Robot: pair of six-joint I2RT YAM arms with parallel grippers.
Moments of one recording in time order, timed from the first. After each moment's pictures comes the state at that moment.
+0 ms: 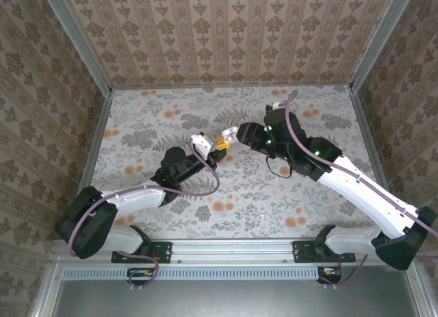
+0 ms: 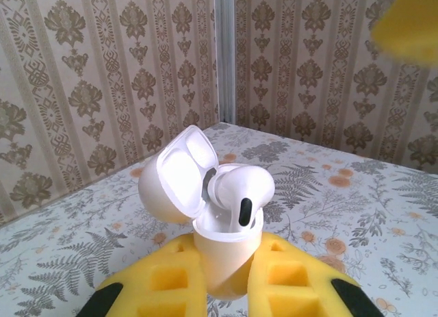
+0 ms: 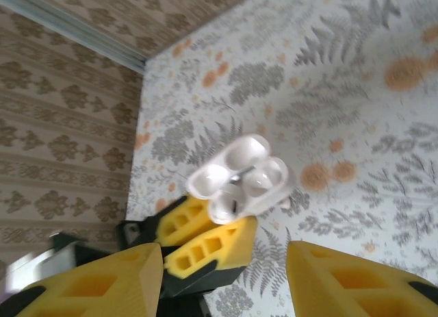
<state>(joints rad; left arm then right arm) -0.75 1.34 0.52 0.84 0.27 0.01 0.73 1.21 1.32 -0.65 0.11 0.92</state>
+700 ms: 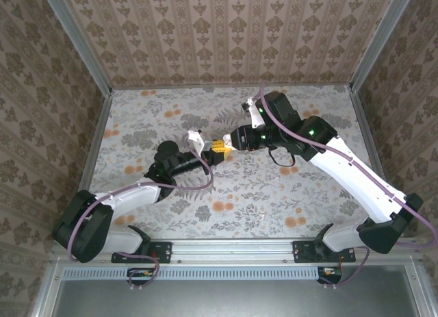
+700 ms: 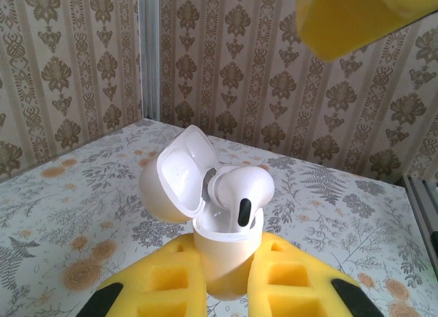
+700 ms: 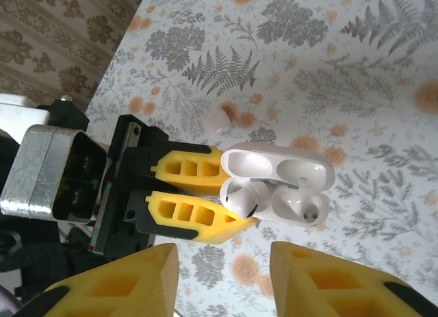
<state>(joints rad) -0.66 1.30 0.54 0.77 0.59 -0.10 0.70 1.38 1.58 -0.94 -0.13 0.48</state>
